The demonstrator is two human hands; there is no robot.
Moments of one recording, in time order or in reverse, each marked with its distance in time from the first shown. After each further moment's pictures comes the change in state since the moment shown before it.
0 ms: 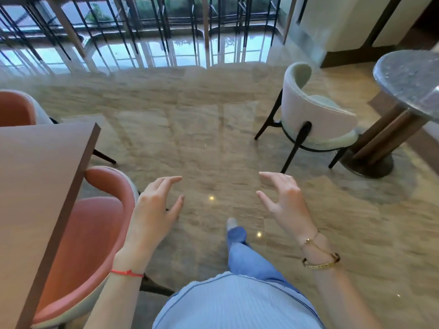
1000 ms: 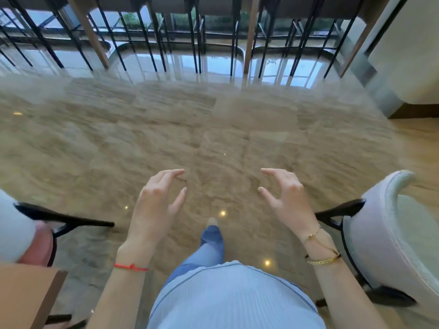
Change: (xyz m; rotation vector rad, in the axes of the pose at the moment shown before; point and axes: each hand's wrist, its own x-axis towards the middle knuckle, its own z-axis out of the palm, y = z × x) left_hand 0.682 -0.205 0.018 0.005 0.136 -0.135; right_hand 0.740 0.024 0.159 0.029 -0.141 -0.098
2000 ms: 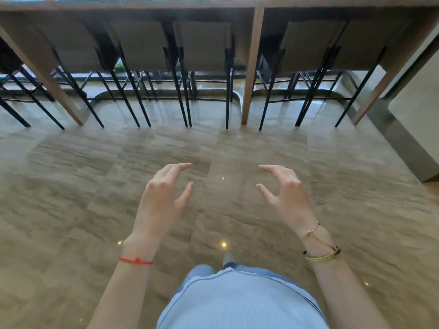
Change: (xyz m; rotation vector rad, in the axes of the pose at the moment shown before) left_hand 0.740 -0.043 0.108 -0.005 0.014 0.096; right_hand 0.728 0.105 -0.005 0.014 0.066 -0.017
